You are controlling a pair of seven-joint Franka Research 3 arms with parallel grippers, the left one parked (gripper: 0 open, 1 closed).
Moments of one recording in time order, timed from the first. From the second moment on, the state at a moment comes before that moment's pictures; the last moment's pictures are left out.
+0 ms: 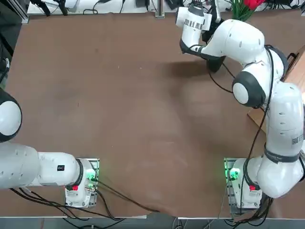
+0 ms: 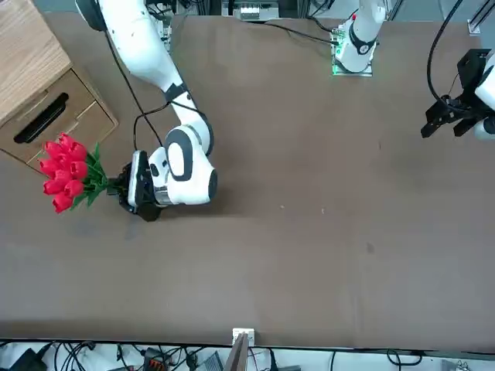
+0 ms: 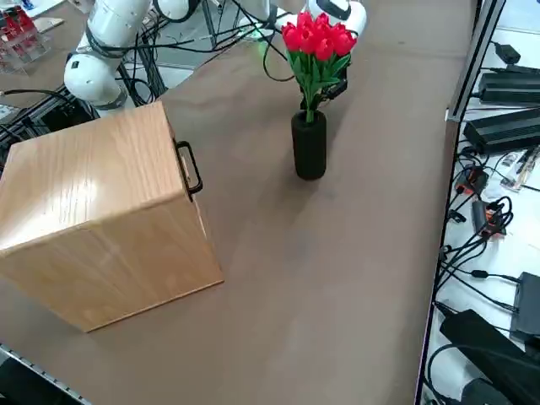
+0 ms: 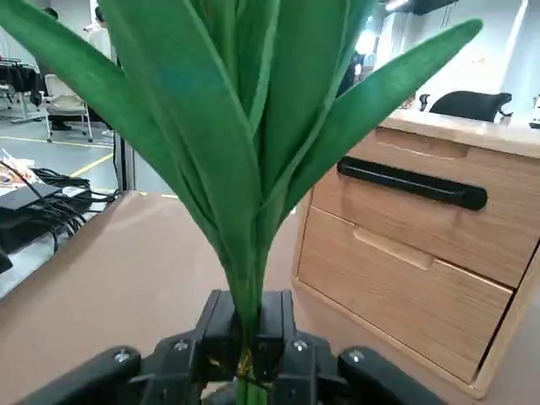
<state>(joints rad) 0.54 0.84 0.03 -1.23 -1.06 1.18 2.17</state>
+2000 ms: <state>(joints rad) 0.67 0.84 0.07 -1.08 -1.03 1.16 1.75</state>
